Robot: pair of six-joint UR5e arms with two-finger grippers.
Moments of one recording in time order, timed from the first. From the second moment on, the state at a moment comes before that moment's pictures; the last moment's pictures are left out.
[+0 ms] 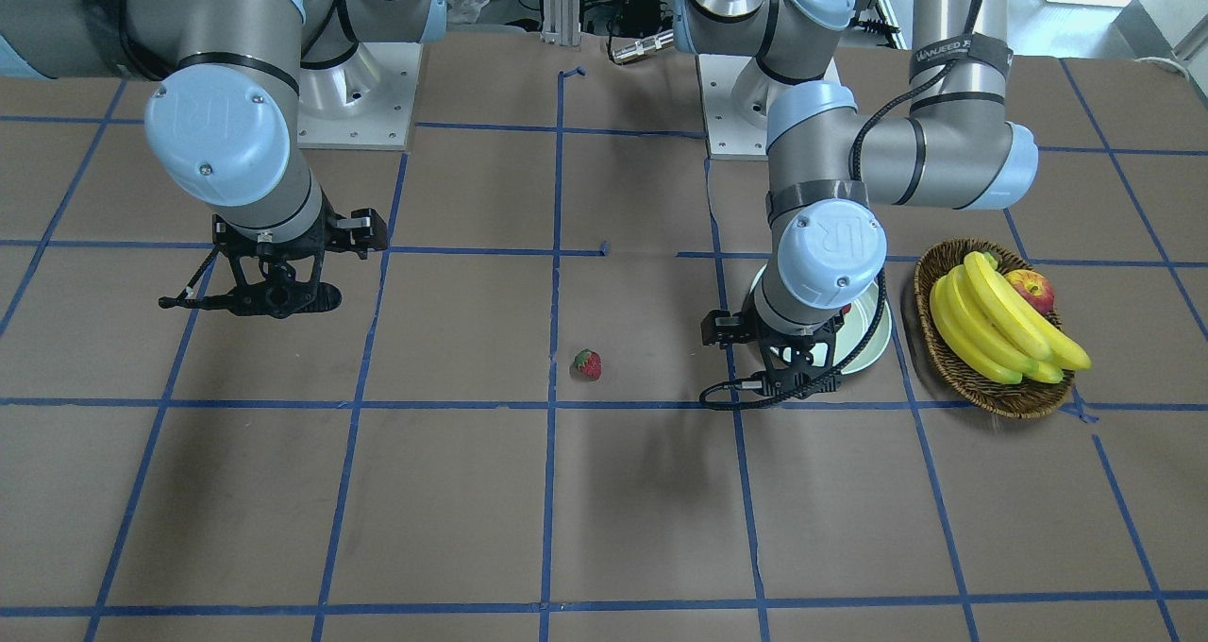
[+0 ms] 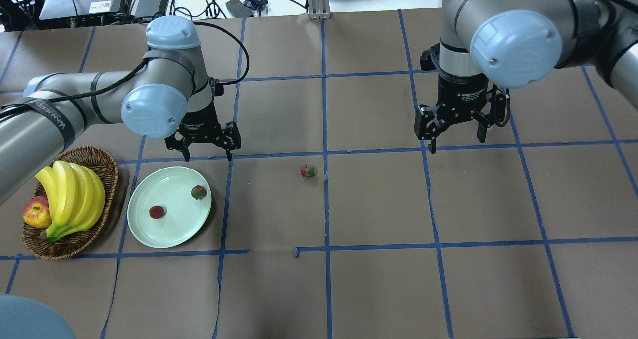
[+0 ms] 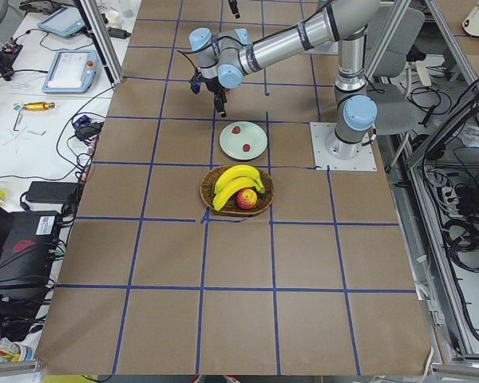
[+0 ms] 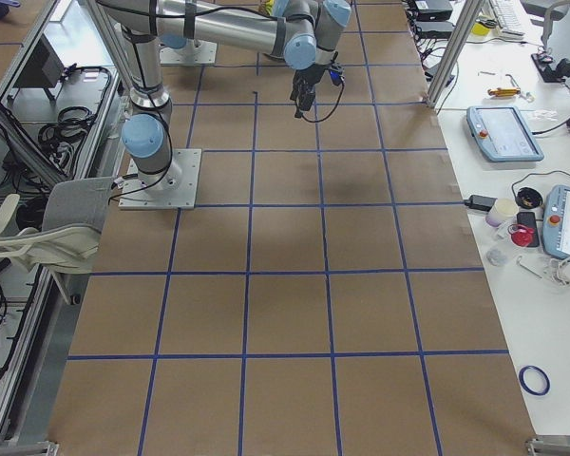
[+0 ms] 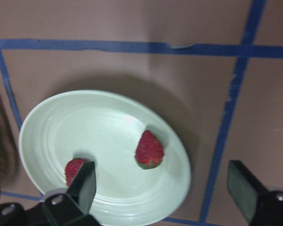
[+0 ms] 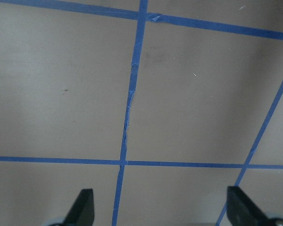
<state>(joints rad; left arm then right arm) -1.62 -1.89 -1.76 -1.29 1.66 -0.15 1.62 -1.38 1.64 -1.49 -1.70 -0.05</state>
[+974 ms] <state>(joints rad) -1.74 -1.96 -1.76 -1.07 1.36 -0.81 1.62 -1.38 1.64 -1.49 -1.70 -0.05</state>
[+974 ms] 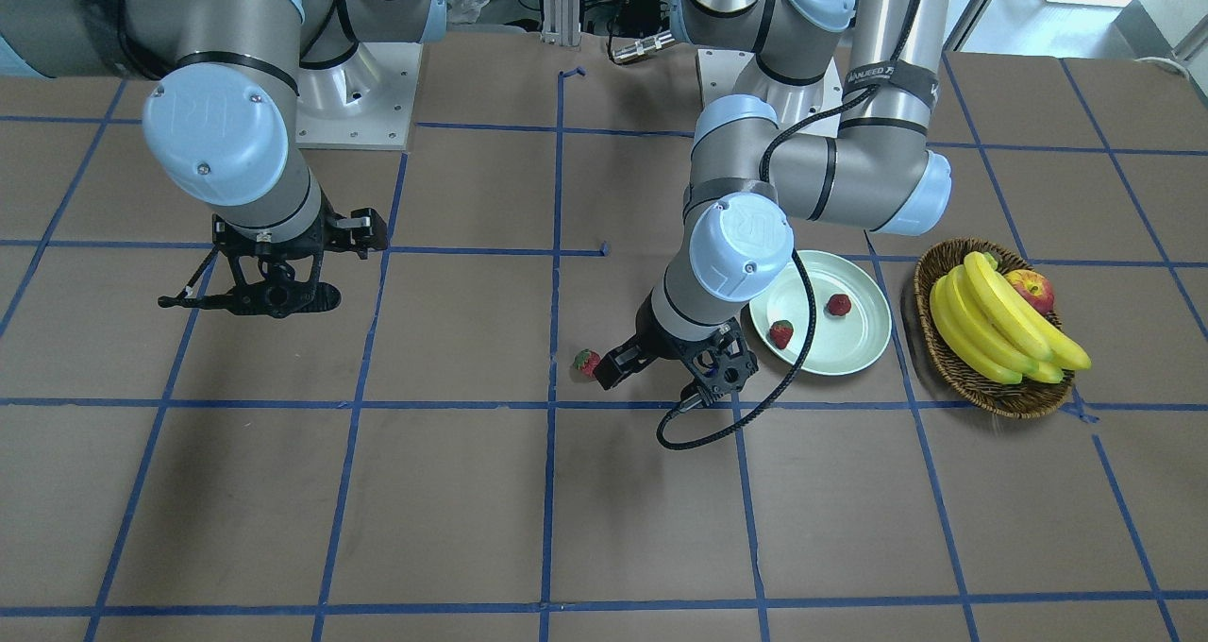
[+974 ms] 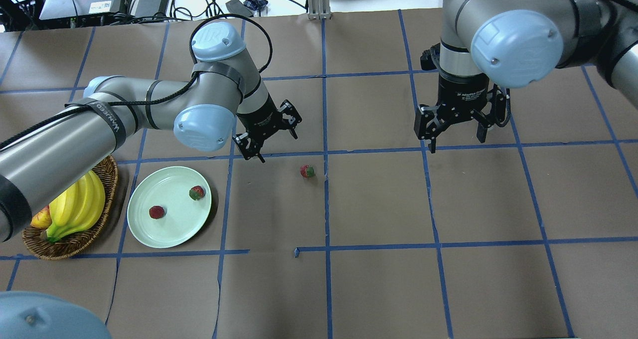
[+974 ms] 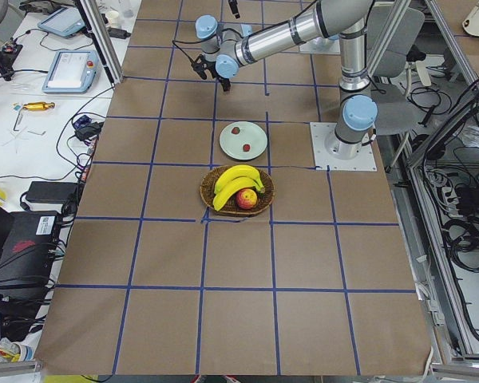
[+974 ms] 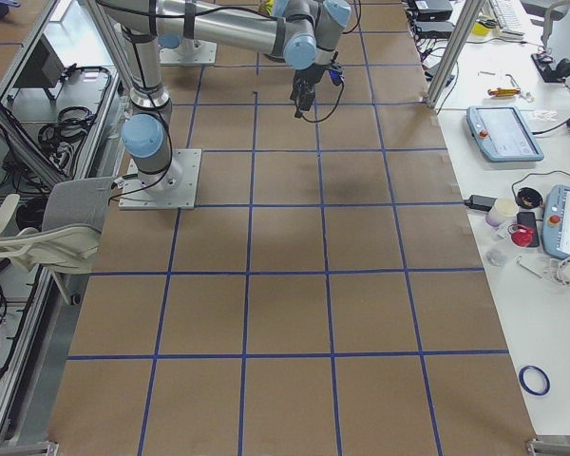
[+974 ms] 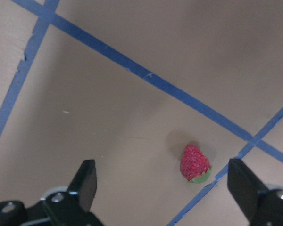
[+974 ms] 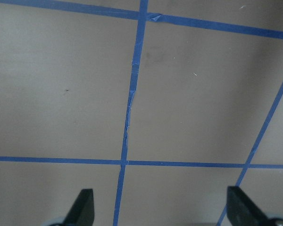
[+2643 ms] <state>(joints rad) -1.80 -2.08 -1.75 -1.04 1.29 -0.88 1.62 -1.38 1.65 -1.49 -1.70 -0.05</state>
